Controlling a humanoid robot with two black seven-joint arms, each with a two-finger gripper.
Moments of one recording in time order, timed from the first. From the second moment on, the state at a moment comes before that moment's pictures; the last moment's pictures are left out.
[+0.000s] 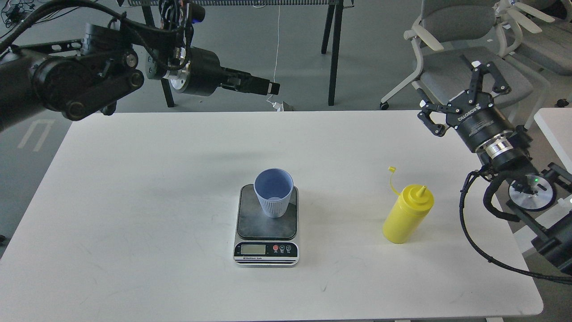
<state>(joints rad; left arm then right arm) -1.46 0.43 0.02 -0.80 1.14 -0.49 -0.49 0.55 -0.62 0.89 1.14 0.14 0.44 0.27</state>
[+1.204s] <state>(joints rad) -1.22 0.45 -0.01 -0.66 0.83 -0.49 -0.49 -0.31 -0.83 0.94 1.52 0.83 0.49 0.27</state>
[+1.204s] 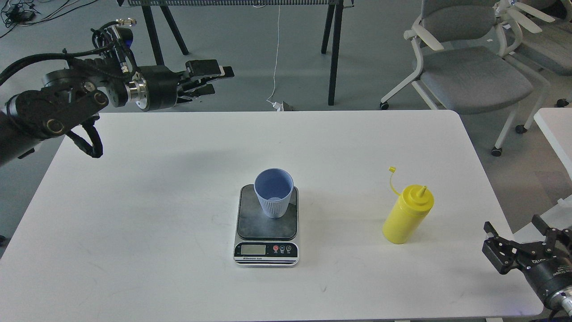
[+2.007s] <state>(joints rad) -1.18 0.48 -0.01 -0.66 0.83 -0.49 -0.49 -0.19 -0.52 0.80 1.41 0.56 0.49 0.27</state>
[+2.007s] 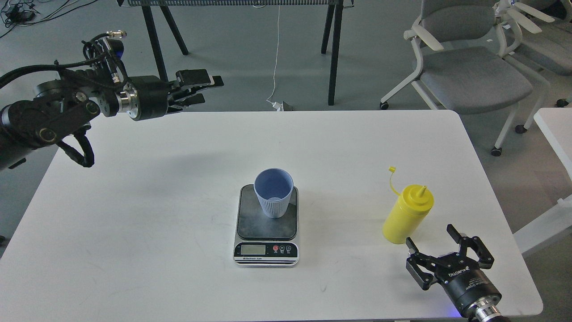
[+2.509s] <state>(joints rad) -1.17 0.49 -0.01 -0.66 0.84 -0.49 -0.49 -0.15 -0.47 0.80 1.39 0.54 0.49 0.27</state>
